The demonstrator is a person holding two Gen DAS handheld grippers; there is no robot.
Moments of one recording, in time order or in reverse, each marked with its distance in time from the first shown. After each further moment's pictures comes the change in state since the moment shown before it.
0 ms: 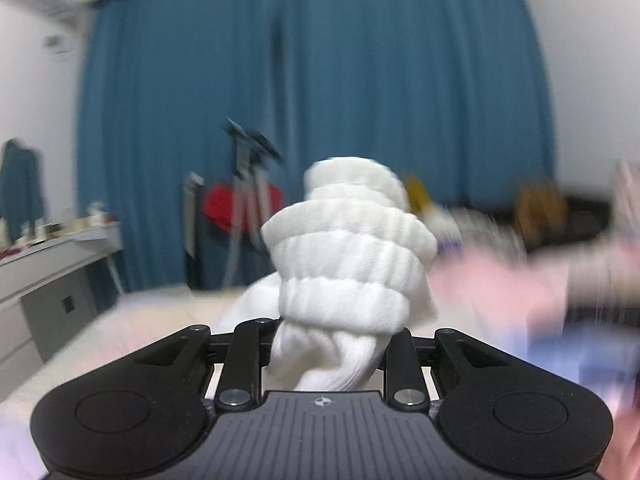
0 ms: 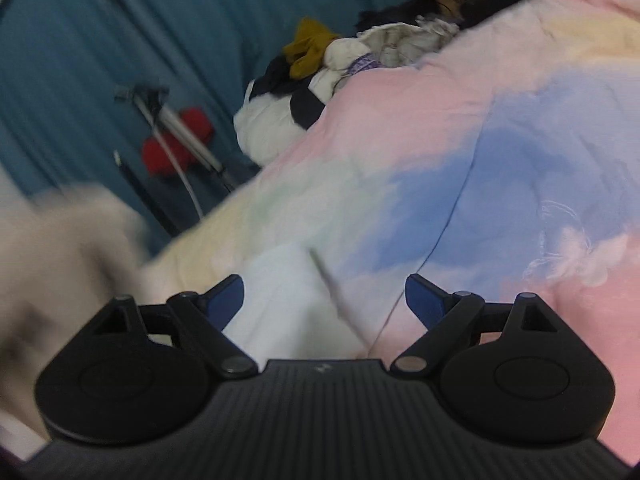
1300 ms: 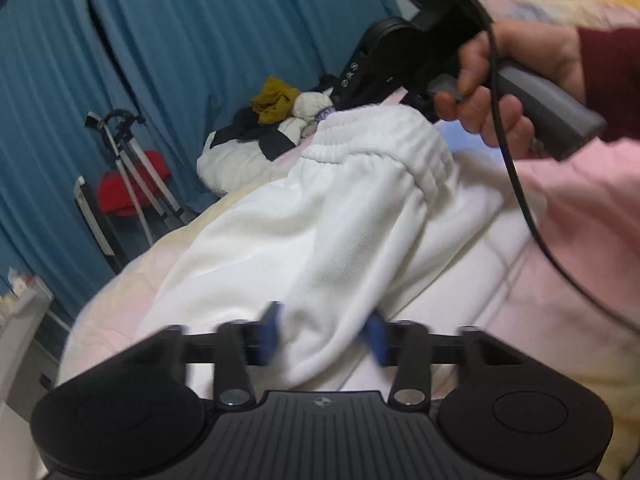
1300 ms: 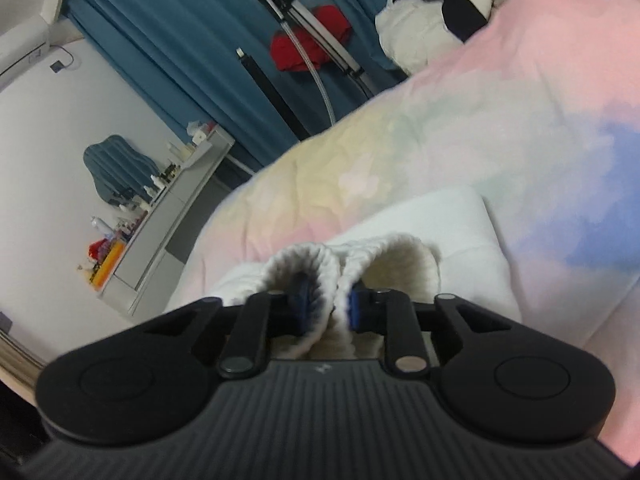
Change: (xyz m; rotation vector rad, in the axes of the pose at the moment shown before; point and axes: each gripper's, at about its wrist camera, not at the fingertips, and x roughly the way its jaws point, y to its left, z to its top) left arm -0.024 0.065 -0.101 0.428 0.151 -0.301; right arm 0.107 0.058 0.000 -0.227 0.308 0.352
